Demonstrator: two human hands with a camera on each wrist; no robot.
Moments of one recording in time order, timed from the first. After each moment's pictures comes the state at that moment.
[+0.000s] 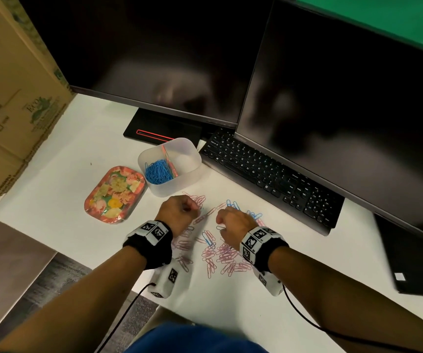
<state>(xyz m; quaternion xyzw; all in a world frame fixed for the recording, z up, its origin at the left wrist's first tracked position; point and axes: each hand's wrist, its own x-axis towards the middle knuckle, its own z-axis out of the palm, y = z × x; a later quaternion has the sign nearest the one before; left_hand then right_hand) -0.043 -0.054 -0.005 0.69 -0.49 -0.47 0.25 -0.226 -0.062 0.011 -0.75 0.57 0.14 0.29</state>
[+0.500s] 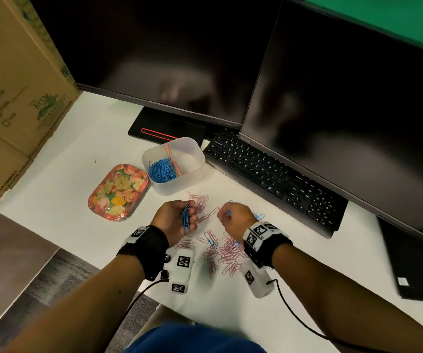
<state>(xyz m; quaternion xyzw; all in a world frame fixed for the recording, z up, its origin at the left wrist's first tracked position) -0.039 -0.044 0.001 0.48 -0.01 -0.77 0.41 -0.221 -0.073 0.009 -0.66 0.64 0.00 0.40</state>
